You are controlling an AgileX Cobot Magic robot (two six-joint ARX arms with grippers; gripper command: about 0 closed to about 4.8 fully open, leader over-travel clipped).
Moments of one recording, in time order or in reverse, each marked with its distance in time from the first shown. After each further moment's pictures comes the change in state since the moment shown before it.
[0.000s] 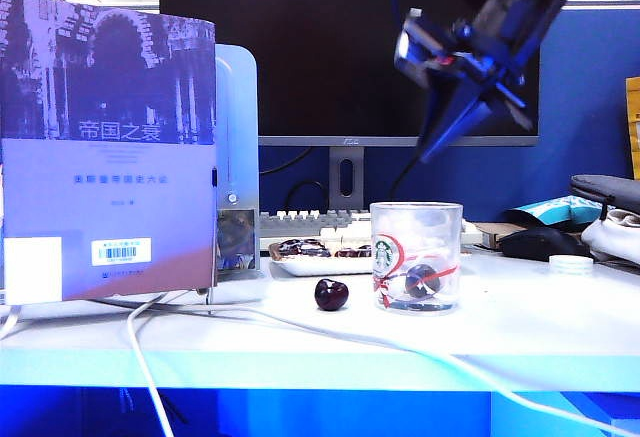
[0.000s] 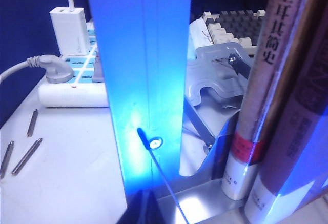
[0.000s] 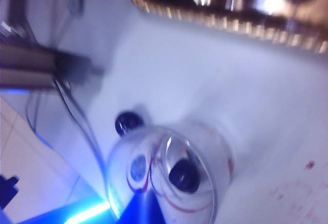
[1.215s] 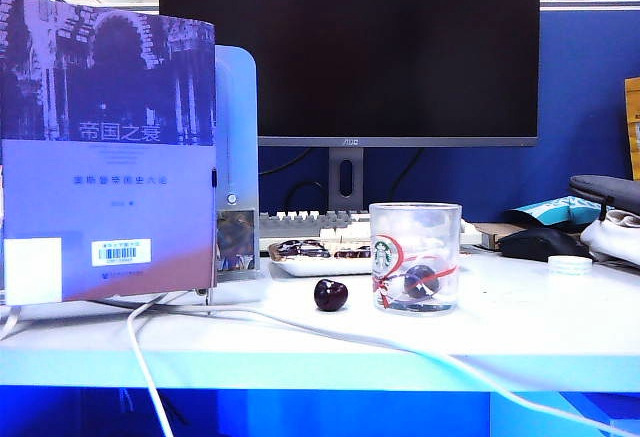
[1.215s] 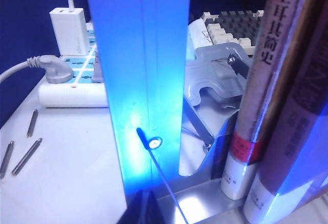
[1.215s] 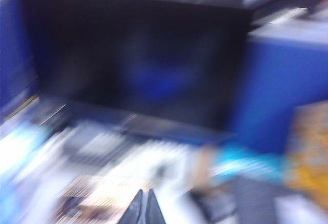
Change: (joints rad) left arm 0.000 0.000 0.000 0.000 0.000 0.000; right arm 0.001 -1.032 -0.025 0.152 0.639 0.000
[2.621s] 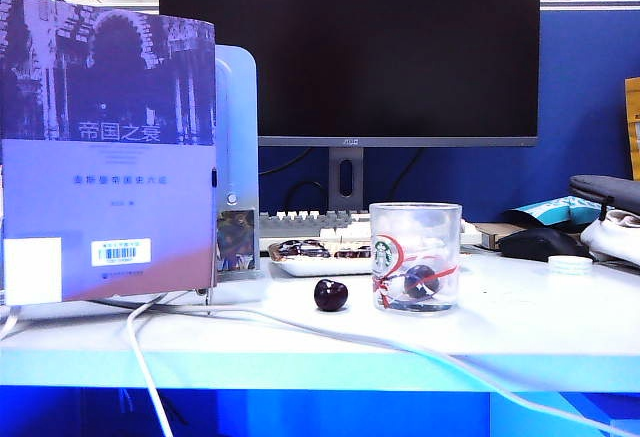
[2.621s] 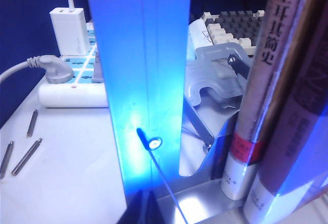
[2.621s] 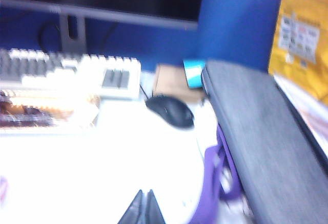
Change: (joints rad) left arm 0.000 0.000 0.000 0.000 0.000 0.000; right arm -0.162 -0.742 -1.416 0.640 -0.020 -0.040
